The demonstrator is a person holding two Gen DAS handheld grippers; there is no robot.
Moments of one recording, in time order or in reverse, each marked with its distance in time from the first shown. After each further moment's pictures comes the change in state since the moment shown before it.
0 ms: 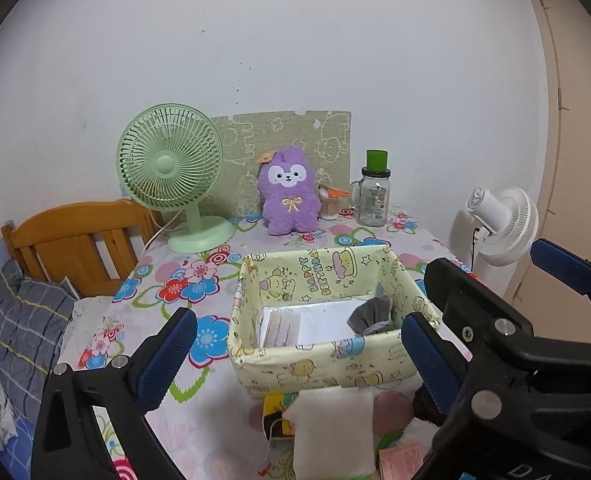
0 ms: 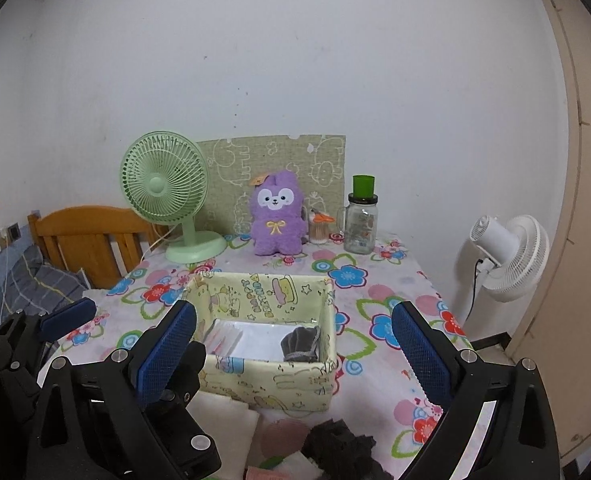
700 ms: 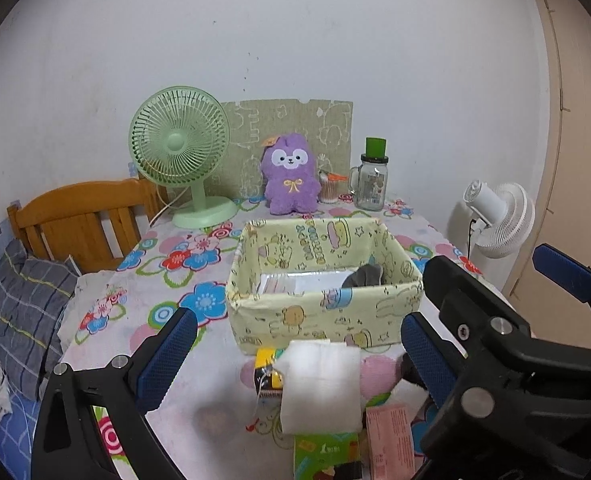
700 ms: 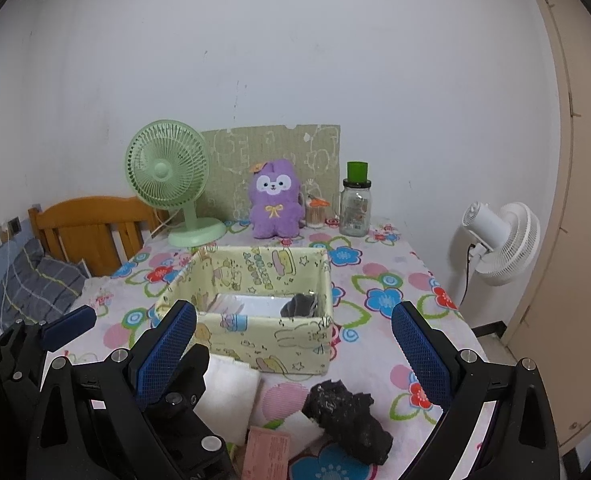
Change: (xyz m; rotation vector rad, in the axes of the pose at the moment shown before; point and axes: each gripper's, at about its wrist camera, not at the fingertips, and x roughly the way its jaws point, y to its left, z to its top) left arm -0.023 -0.008 -0.034 -0.031 0.029 0.007; right arm -0.025 0.005 -0.028 0.001 0.027 -0.016
